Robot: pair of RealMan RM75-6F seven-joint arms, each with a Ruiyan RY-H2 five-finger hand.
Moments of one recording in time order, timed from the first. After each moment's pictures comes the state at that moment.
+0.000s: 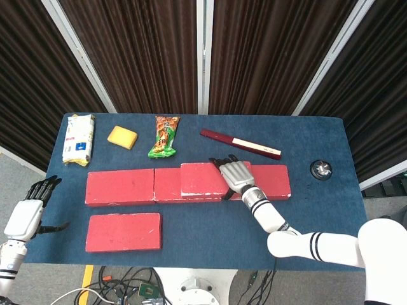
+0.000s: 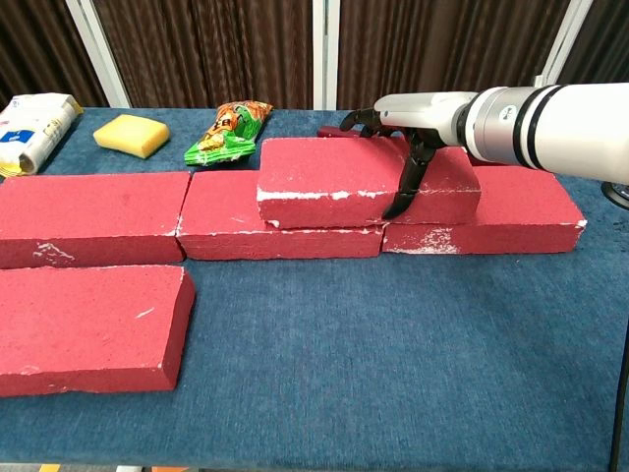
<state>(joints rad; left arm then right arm) -0.18 -1.19 0.00 -1.41 1.52 1.37 -0.32 1.07 -1.52 0.15 -1.53 -0.61 0.82 -0.46</state>
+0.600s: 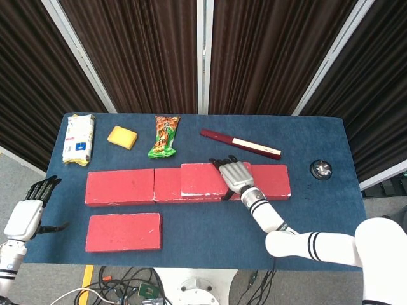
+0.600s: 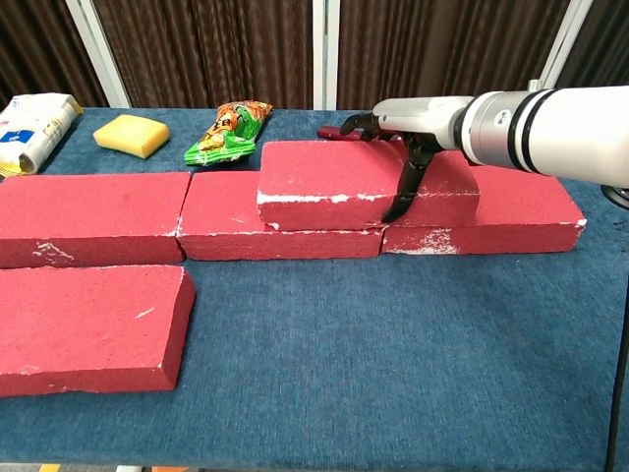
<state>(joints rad) -0.18 -1.19 0.00 -1.41 1.52 1.36 -0.33 1.08 -1.54 0.14 -1.53 -0.56 0.82 -0.49</state>
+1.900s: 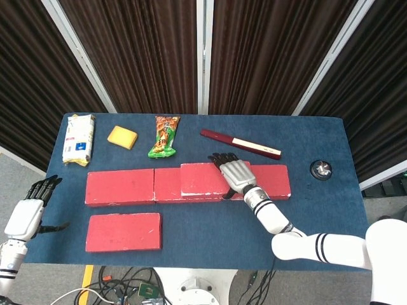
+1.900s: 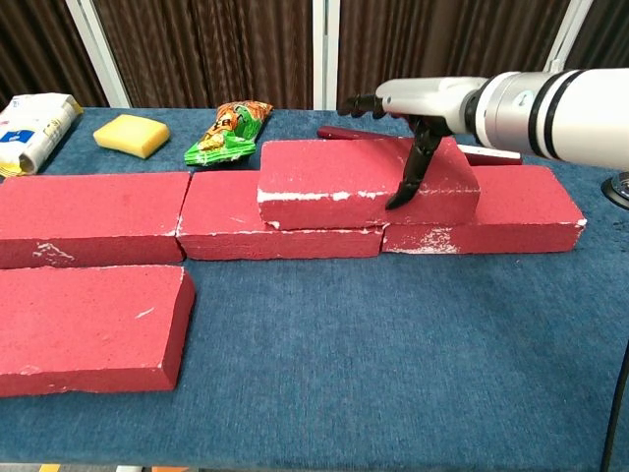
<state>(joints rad) -0.18 -1.19 0.00 -1.42 1.52 1.36 -0.32 1.05 -1.48 0.15 -1.59 -0.68 0.85 -0.41</state>
